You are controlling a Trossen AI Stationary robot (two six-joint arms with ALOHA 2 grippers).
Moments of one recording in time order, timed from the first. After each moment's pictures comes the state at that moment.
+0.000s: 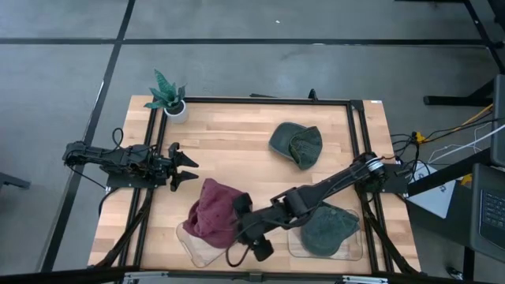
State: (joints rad) left arm -0.14 0.02 0.01 0.03 -0.01 0.93; right arm 0.46 2.06 2.03 -0.70 0.14 -0.11
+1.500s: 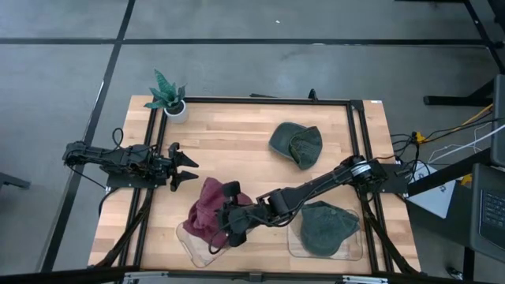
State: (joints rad) left arm -0.14 0.02 0.01 0.03 -0.01 0.93; right arm 0.41 2.18 2.03 -0.47 0.45 -0.14
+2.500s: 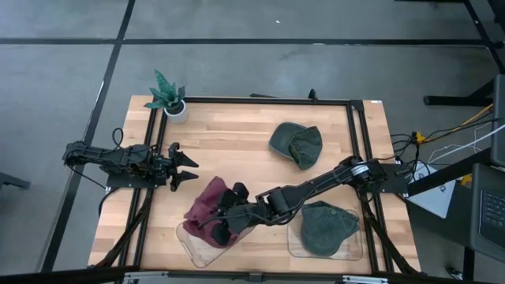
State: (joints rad) left arm -0.14 0.02 0.01 0.03 -0.01 0.93; right arm 0.41 2.21 2.15 -0.51 0.46 0.71
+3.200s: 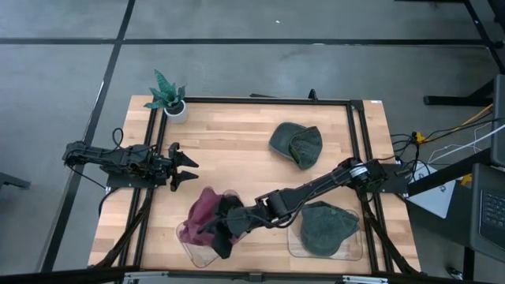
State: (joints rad) left arm -0.14 0.02 0.01 0.03 -0.01 0.93; right arm 0.42 2.22 2.15 -0.41 0.21 0.78
